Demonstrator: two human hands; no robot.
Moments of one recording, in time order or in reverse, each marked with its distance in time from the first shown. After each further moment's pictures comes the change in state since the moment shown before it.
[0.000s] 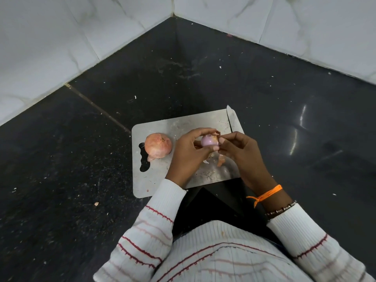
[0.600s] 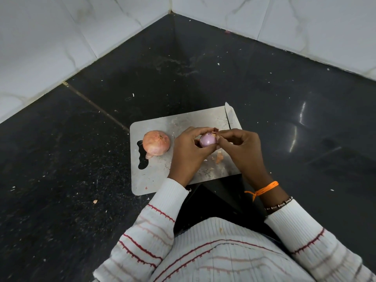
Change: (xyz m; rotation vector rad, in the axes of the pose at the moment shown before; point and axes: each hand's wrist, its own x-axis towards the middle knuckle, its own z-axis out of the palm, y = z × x) left_hand -0.006 0.000 0.009 0.207 0.145 0.136; right_hand 0.003 0.000 -0.002 -0.331 0.094 -0.270
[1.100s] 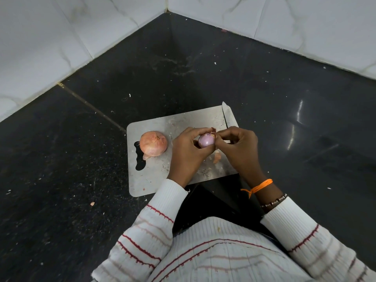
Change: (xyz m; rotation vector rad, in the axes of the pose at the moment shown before) left_hand 0.001 -0.002 0.005 -0.015 0.004 -0.002; right_hand 0.003 0.005 0.001 -0.099 0.049 -0.064
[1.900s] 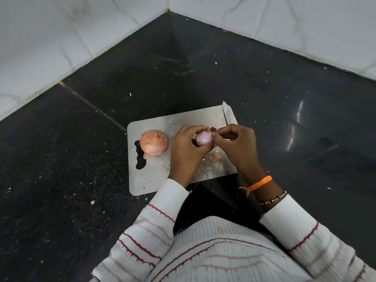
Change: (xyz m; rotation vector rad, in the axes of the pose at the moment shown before) left_hand 0.000 -0.003 0.000 0.045 0.094 0.050; right_hand 0.006 -0.006 0.004 0.038 -0.008 0.101
